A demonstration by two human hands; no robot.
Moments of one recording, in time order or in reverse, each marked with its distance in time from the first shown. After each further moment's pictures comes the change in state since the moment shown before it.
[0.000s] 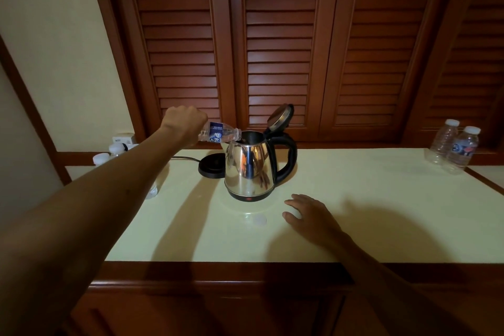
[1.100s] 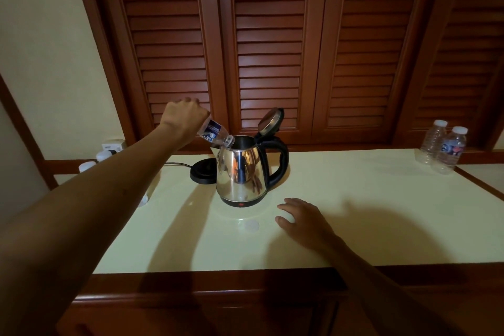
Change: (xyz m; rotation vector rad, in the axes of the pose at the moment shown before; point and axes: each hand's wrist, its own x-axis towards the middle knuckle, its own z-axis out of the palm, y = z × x) left_hand 0.012 0.011 -0.022 0.050 0.092 0.038; right_hand 0.000 0.001 0.001 0.030 0.060 -0.013
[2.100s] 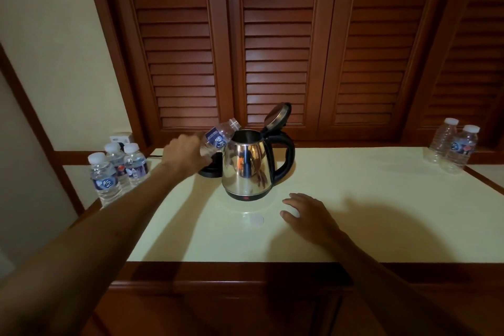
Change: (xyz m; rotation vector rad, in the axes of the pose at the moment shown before) left_hand -0.048 0.022 0.069 -0.630 -0.058 -0.232; right_hand 0.000 0.000 -0.003 -0.010 -0.039 -0.003
